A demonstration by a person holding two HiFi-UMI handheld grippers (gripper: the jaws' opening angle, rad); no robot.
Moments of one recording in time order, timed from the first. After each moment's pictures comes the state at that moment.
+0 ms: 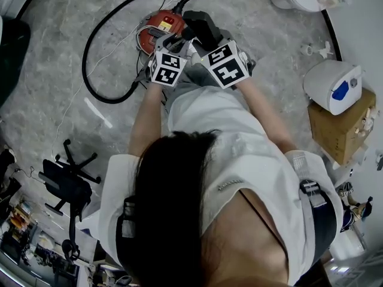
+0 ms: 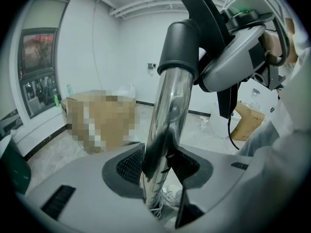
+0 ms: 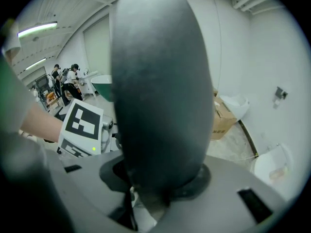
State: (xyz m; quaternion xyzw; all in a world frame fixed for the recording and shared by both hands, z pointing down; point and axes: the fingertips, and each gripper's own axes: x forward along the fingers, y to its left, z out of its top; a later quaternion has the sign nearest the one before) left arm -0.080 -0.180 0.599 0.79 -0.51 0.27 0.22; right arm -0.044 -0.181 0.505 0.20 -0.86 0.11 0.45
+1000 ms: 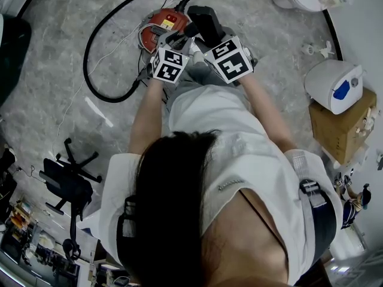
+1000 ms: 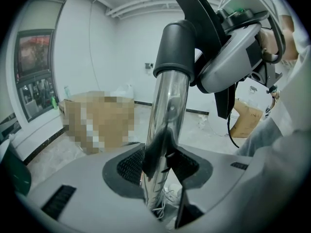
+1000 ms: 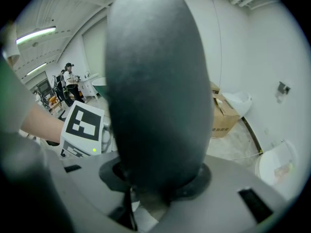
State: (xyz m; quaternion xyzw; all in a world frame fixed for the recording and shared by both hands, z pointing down) left arm -0.083 -0.181 0.604 0.80 -0.49 0.28 0.21; right arm -0.050 -0.181 0.512 0.19 -0.87 0.12 0.45
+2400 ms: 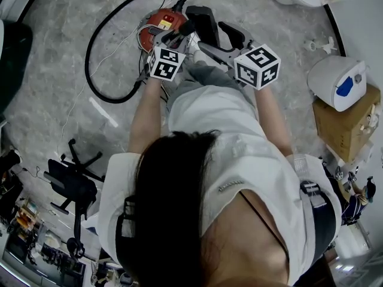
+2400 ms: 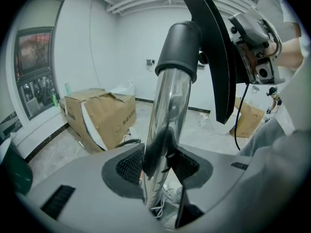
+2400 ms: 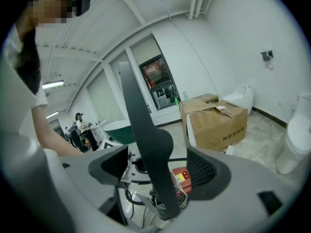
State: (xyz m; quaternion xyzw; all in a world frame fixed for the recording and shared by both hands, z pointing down) left arm -0.080 -0.188 0.609 0.79 -0.50 0.29 0.22; right arm -0.014 -0.194 0.457 0.18 -0.93 0.23 0.21
